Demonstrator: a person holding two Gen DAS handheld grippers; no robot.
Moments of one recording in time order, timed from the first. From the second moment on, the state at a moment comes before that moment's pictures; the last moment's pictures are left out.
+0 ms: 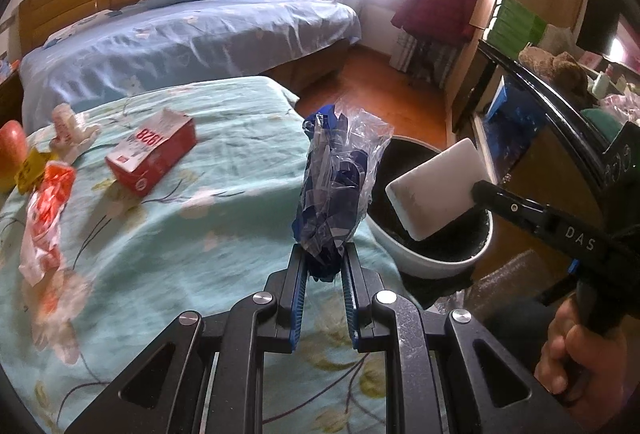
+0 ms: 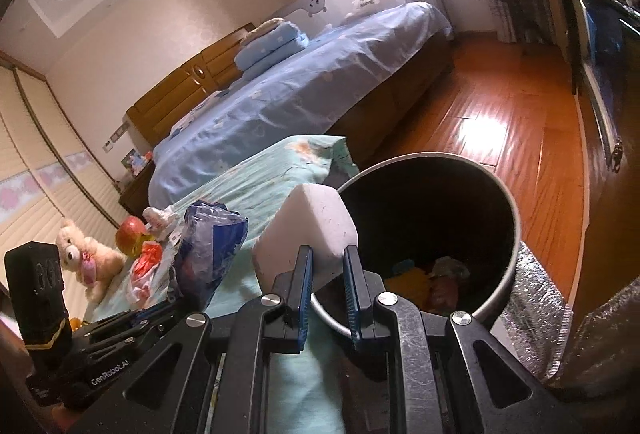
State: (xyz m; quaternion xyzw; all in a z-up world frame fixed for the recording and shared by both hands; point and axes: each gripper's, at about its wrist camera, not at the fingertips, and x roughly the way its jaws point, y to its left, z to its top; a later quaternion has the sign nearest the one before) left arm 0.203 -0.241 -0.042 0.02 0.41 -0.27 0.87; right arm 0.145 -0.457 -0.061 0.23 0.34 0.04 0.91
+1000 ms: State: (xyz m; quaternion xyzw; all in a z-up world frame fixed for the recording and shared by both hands) left arm 0.245 -0.313 -0.058 0.04 0.43 -0.29 0.86; right arm 0.163 -0.500 -0.084 0.23 0.37 -0.03 0.90
